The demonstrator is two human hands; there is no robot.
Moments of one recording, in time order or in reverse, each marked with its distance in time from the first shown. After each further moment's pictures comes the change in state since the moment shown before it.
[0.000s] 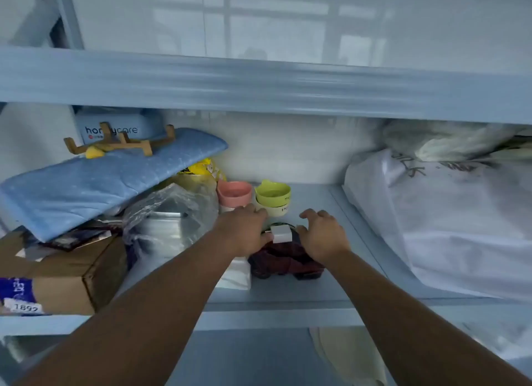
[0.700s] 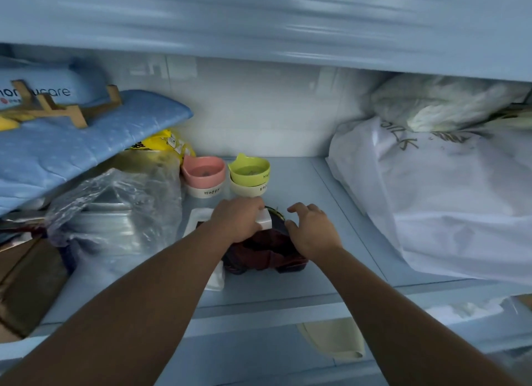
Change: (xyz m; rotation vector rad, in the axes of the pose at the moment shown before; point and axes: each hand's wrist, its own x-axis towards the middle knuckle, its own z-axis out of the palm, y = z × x) left_hand 0.080 0.011 0.068 -0.181 -0.086 0.041; right_hand 0.027 0.041 0.039 0.071 -0.082 0.105
